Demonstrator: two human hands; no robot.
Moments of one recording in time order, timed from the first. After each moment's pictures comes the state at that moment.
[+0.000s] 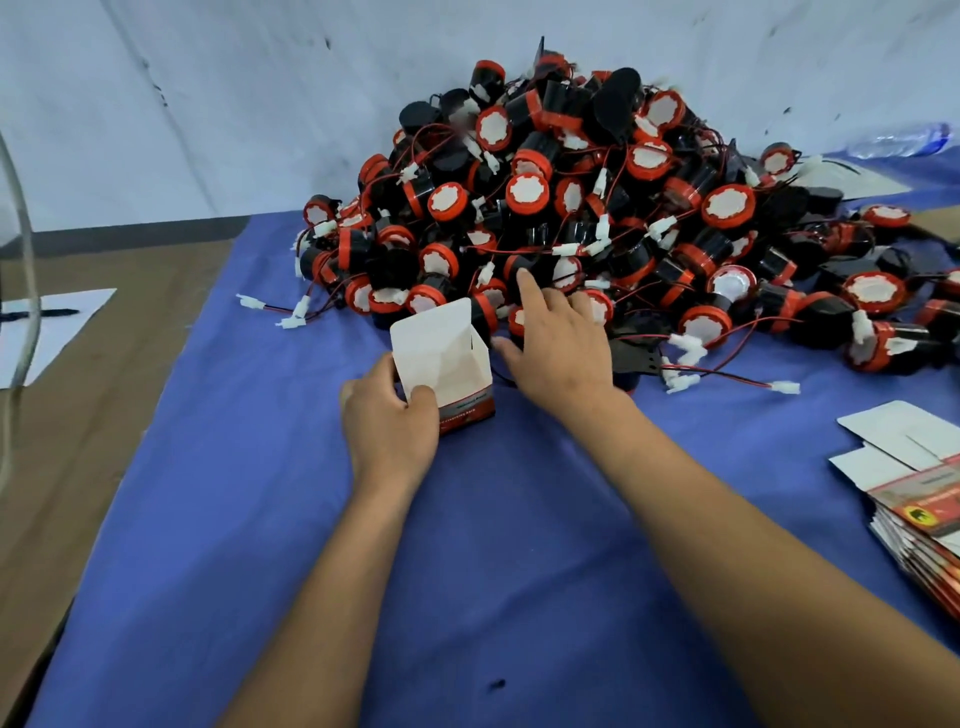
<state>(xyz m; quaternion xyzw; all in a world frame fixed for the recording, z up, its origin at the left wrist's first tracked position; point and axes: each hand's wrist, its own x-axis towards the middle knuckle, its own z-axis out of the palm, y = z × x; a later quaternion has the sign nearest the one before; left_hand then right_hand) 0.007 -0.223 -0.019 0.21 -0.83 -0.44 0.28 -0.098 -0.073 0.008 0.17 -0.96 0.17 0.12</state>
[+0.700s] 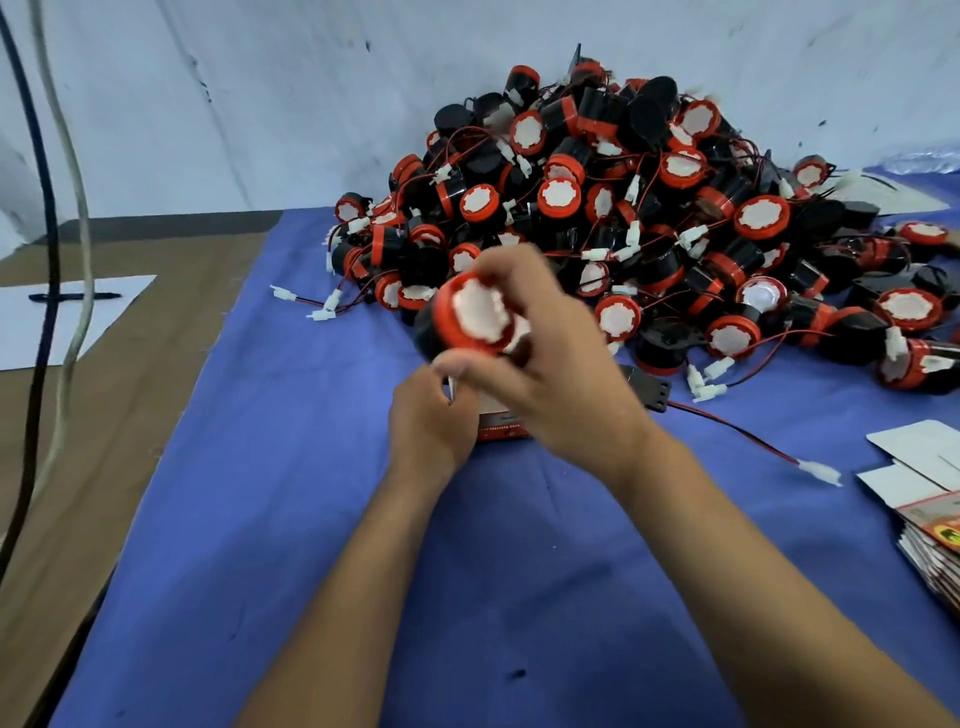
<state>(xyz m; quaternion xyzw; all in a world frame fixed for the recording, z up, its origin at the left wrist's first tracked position) 0.009 -0.209 -0.012 0.16 -0.85 -0.43 0.28 -0.005 -0.076 0.070 0.42 -0.74 0.51 0.11</state>
